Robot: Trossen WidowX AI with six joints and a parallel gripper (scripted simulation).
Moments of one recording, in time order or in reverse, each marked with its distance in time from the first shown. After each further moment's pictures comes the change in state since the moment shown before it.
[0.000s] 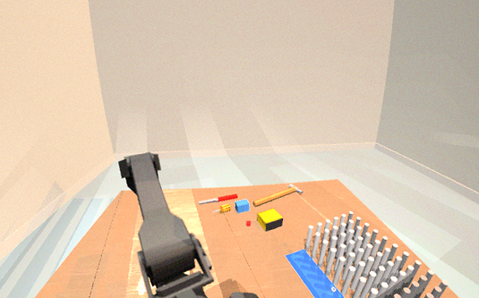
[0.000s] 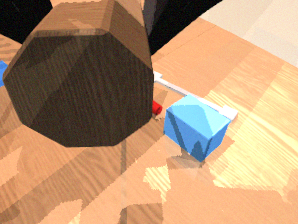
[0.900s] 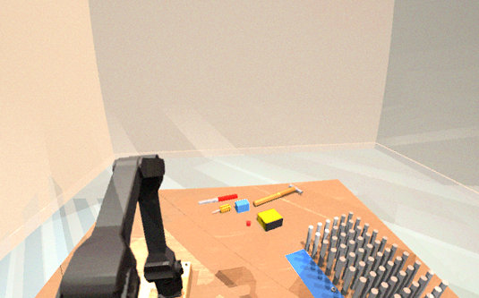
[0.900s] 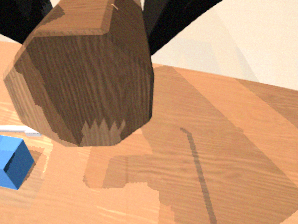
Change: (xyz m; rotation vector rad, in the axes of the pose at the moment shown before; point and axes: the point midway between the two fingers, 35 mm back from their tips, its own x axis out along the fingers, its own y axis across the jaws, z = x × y) arm -0.039 0.143 0.035 0.581 0.036 0.375
